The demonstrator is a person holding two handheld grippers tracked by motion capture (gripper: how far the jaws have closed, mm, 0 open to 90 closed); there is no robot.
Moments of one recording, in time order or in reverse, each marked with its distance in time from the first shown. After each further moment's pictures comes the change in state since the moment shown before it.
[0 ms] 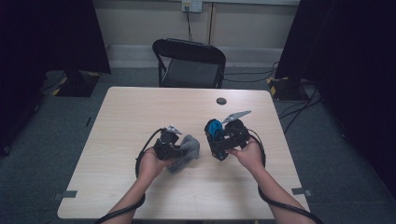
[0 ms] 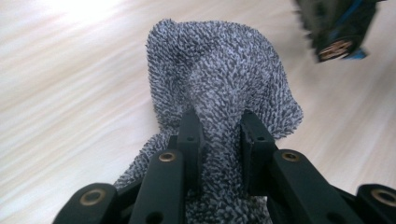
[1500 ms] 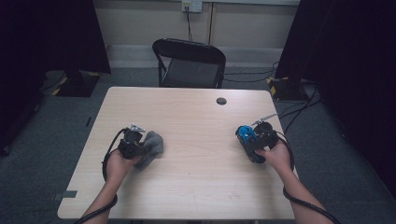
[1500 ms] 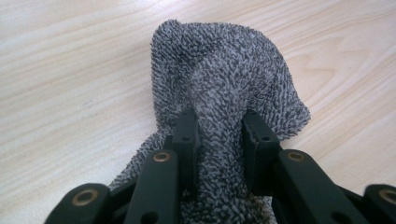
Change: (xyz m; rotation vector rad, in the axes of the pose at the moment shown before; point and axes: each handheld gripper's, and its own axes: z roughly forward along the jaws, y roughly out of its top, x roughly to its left) left arm 0.076 -0.052 -0.040 -0.002 0.221 -0.117; right arm -0.085 -0.063 -0.022 0.213 -0.191 0.161
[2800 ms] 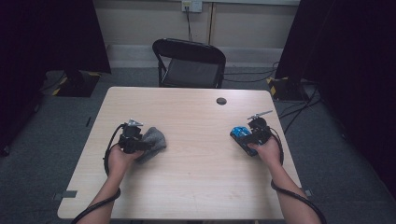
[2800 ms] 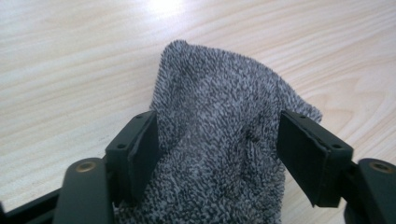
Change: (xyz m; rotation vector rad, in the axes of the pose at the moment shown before) left arm 0.015 0.009 0.008 -0.093 -0.004 -0.044; right arm -0.011 0.016 0.030 -0.090 -0.057 0.071
